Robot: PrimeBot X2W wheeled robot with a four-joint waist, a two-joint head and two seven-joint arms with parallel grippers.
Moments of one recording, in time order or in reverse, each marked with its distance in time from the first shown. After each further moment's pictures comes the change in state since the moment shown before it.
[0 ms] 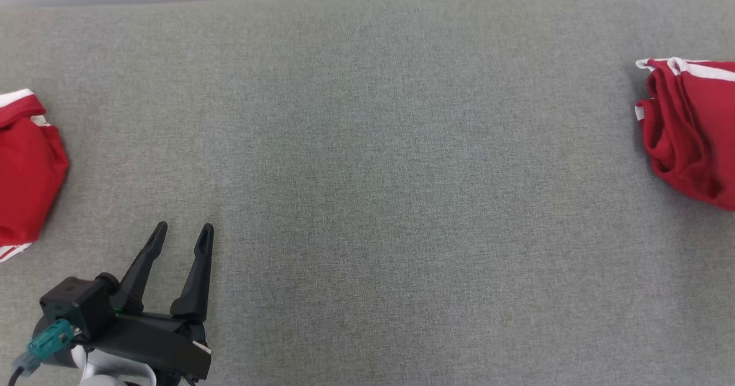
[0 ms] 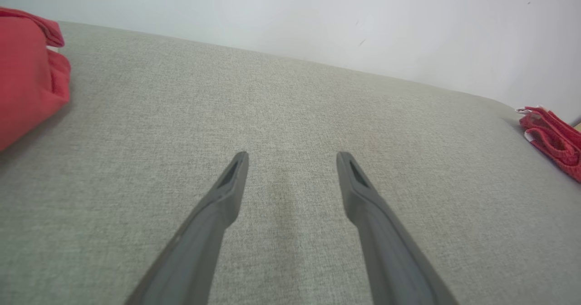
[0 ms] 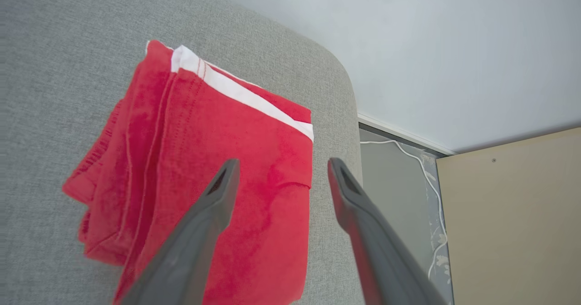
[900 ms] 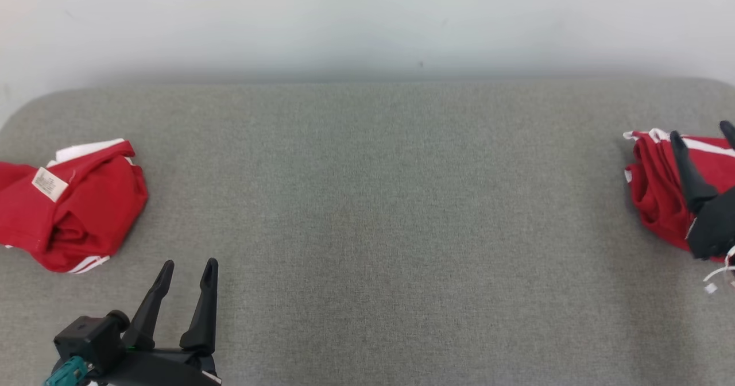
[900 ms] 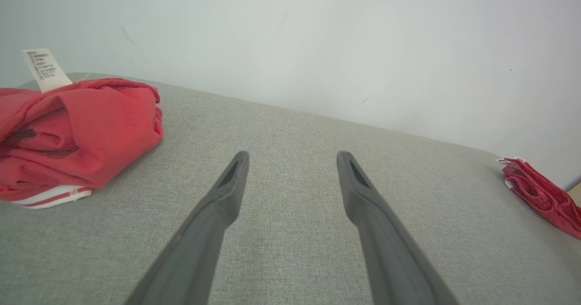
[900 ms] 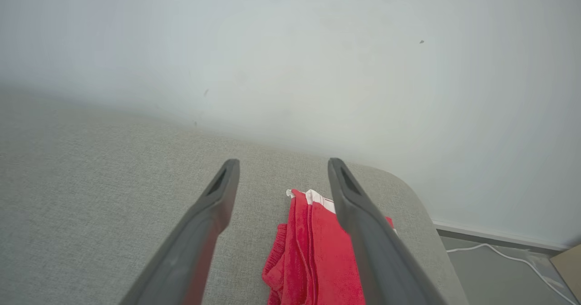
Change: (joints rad) left arm 0.088 -0.059 0.011 0.040 -0.012 0.010 -0.050; right arm 0.234 0.198 -0.144 -0.158 0.055 0.000 -0.306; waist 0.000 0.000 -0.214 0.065
